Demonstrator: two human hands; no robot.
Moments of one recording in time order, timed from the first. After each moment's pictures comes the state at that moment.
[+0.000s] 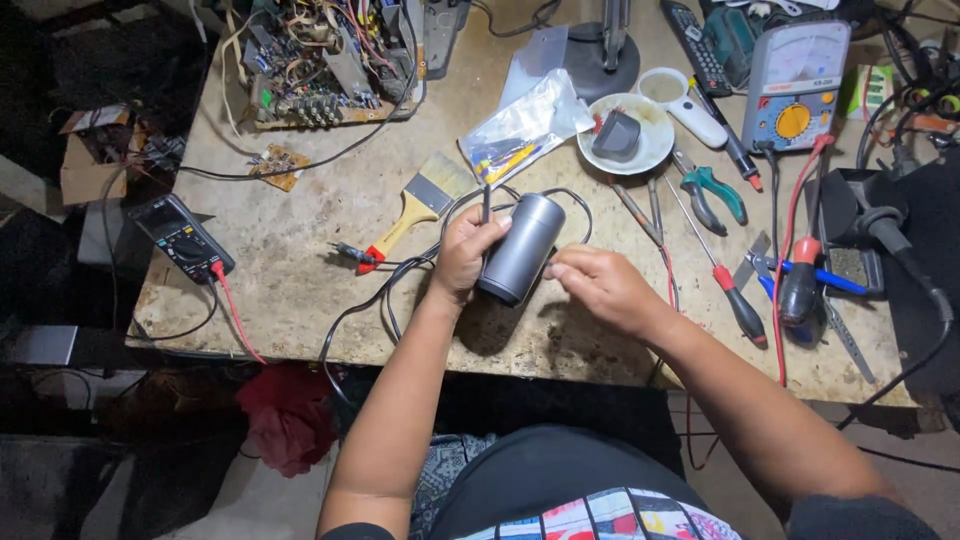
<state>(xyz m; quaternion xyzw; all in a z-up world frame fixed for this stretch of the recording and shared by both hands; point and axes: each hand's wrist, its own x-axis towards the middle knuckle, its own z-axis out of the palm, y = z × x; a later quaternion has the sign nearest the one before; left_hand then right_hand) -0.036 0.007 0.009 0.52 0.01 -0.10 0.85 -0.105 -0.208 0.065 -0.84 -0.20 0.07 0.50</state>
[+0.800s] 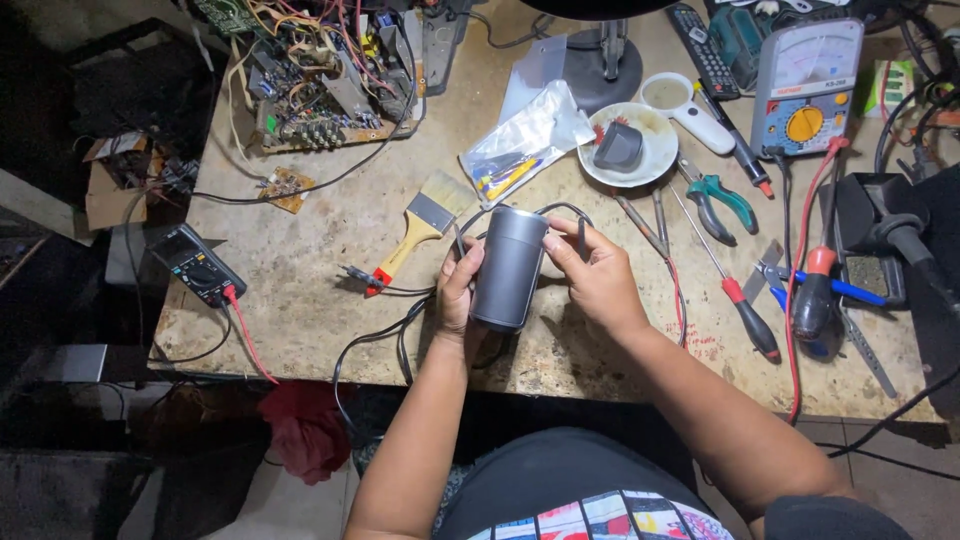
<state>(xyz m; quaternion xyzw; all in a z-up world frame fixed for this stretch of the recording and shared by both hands) -0.065 0.005 0.001 0.38 0.07 -0.02 0.92 -0.086 -0.166 0.064 -0.62 0.09 -0.06 0.78</state>
